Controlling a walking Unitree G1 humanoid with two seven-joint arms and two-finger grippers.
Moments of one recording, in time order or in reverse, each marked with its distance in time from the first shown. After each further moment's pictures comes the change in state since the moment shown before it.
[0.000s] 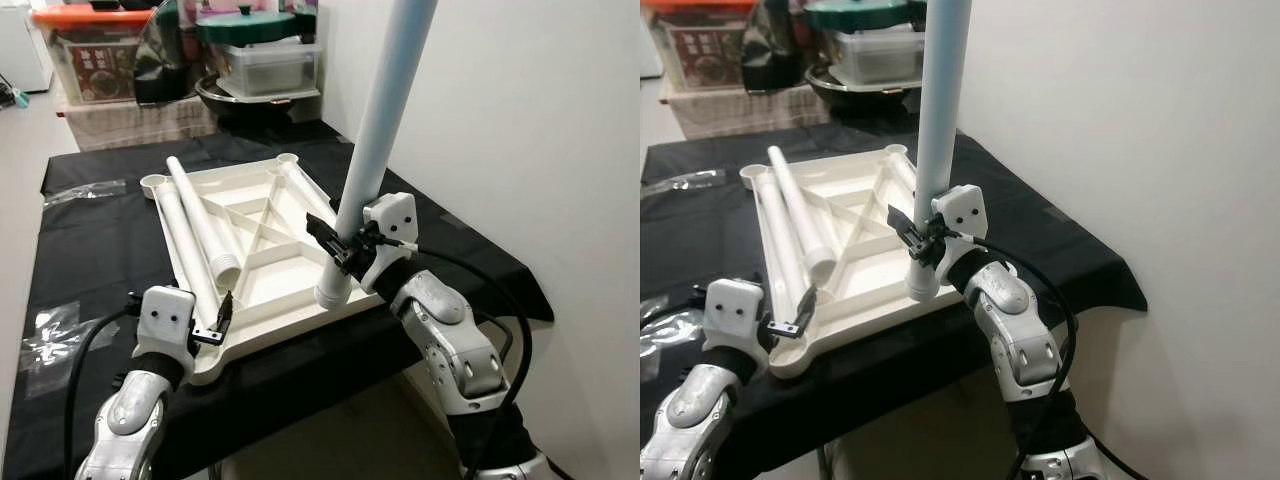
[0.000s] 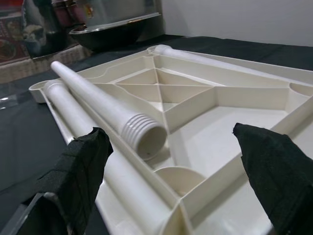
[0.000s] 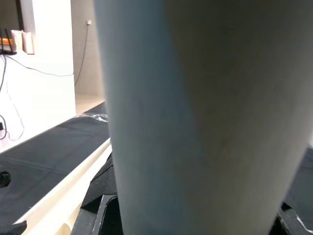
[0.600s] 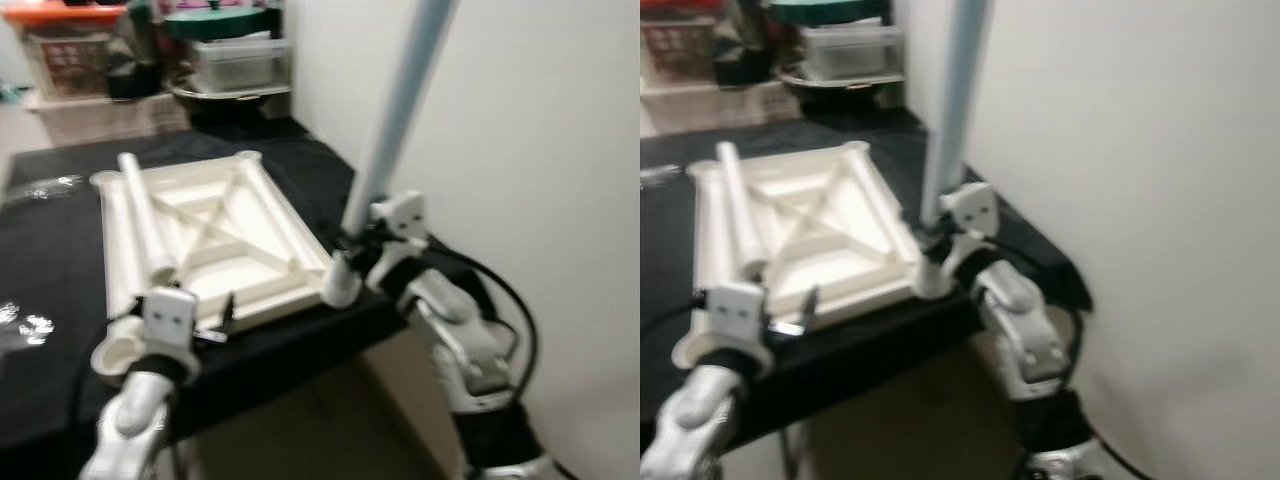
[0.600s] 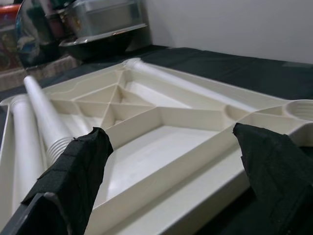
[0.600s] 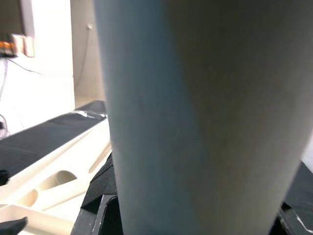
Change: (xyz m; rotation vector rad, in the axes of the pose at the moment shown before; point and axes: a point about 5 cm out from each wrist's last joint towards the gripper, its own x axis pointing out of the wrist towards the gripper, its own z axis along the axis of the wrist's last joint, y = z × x) left arm 0.000 0.002 0.002 0.002 -0.017 0.015; right arm 0.000 0.001 0.001 0.003 -0.005 0.000
